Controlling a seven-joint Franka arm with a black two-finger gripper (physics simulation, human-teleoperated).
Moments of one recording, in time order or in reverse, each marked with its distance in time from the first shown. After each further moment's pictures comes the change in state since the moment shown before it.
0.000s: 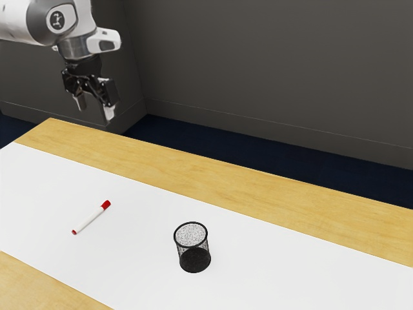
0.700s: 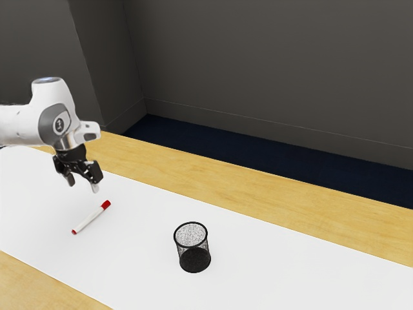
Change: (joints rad) arm 0.249 0.166 0.015 -0.449 -0.109 0.561 0.173
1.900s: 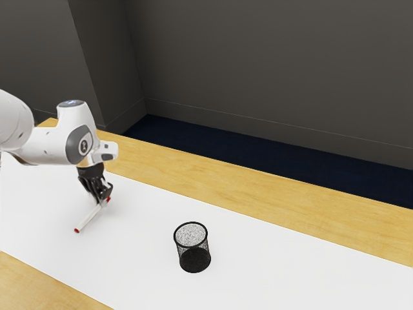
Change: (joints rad) arm -0.023 0.246 -0.003 0.086 -0.056 0.150 0.176
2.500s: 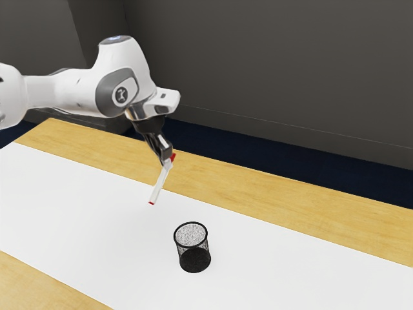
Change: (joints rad) arm -0.354 -0.283 -0.039 0.116 -0.040 -0.235 -0.012
